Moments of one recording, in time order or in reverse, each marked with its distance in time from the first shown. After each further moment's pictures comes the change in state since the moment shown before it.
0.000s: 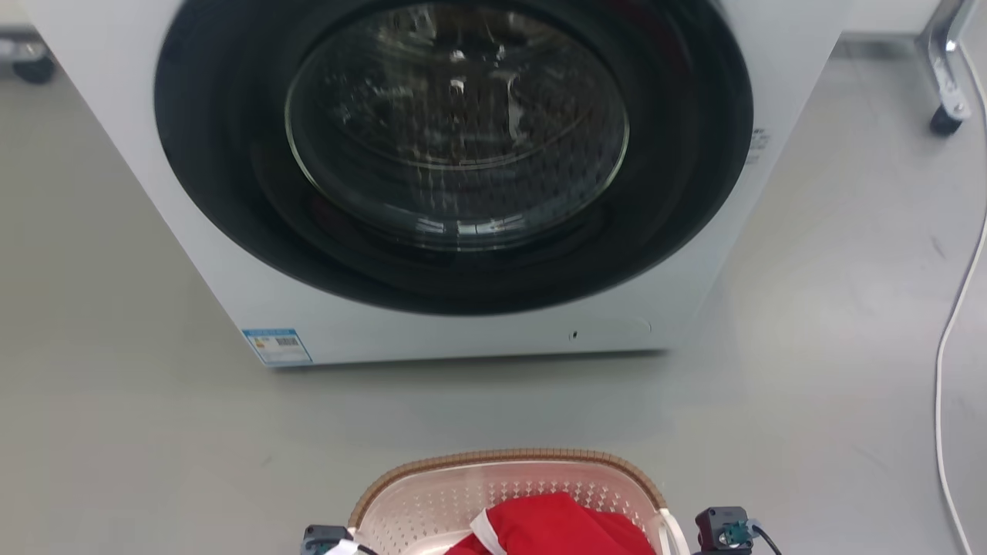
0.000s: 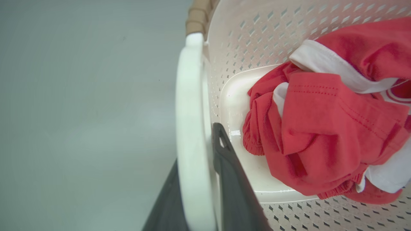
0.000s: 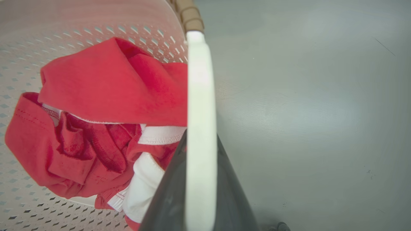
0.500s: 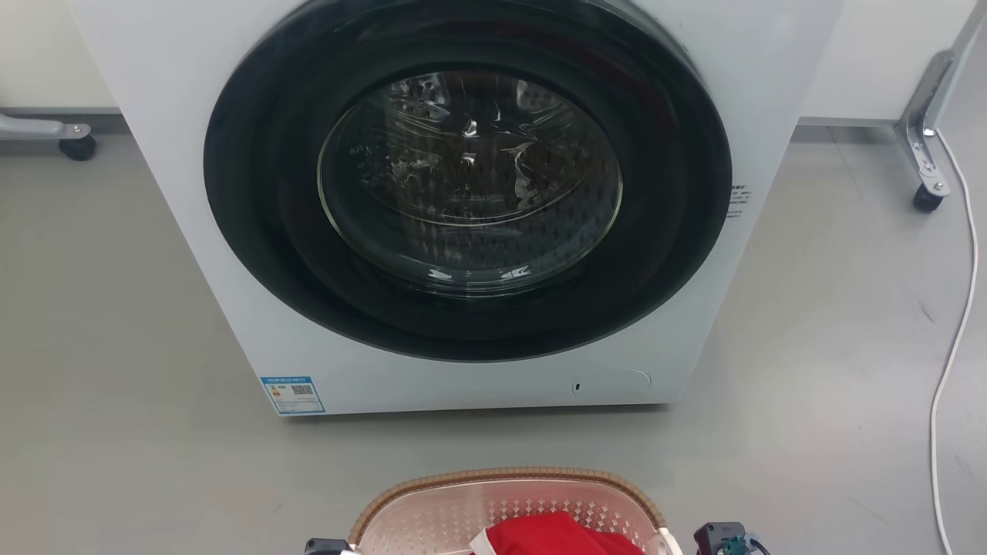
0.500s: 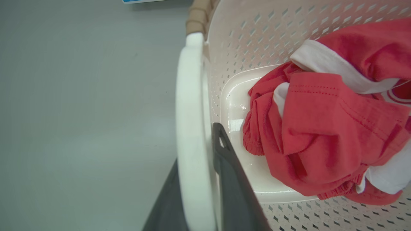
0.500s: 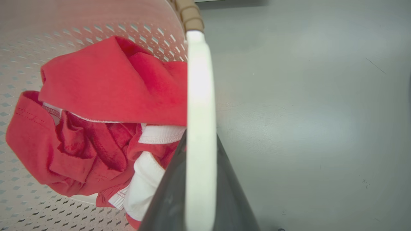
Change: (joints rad) left arm 0.022 0.002 -0.030 0.010 -0.033 0.002 0.009; right arm 0.024 0.000 0.042 -0.001 0.046 -0.005 0.013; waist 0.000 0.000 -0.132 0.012
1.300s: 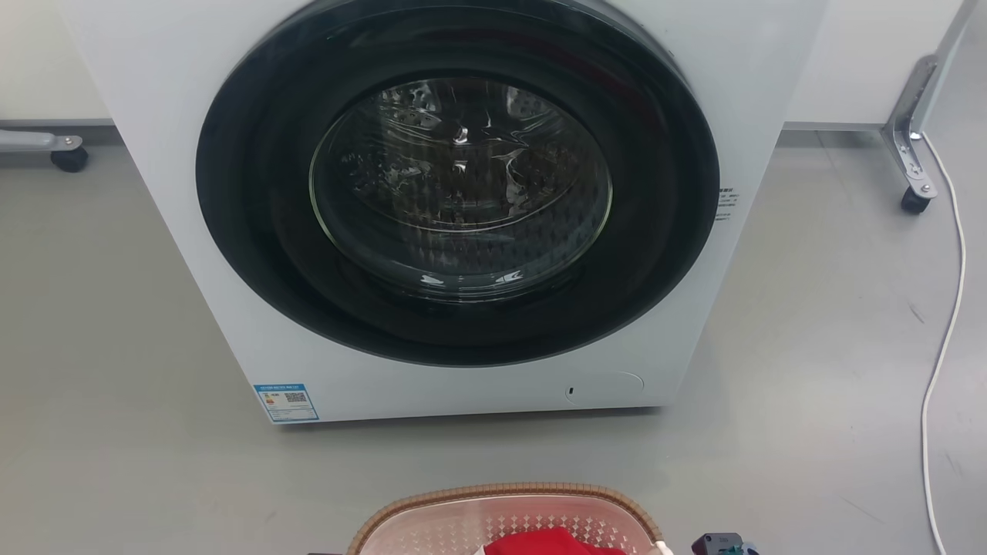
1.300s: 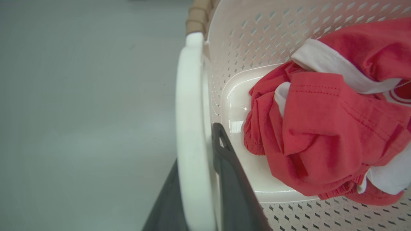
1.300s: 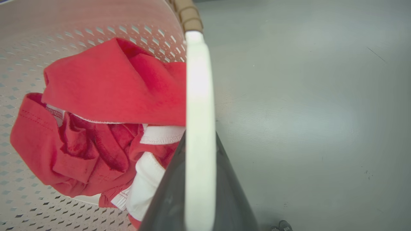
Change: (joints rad) left arm 0.014 0.000 -0.030 0.024 -0.042 -0.001 0.001; right arm 0.008 0.000 0.053 0.005 0.058 0.000 -0.001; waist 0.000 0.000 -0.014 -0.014
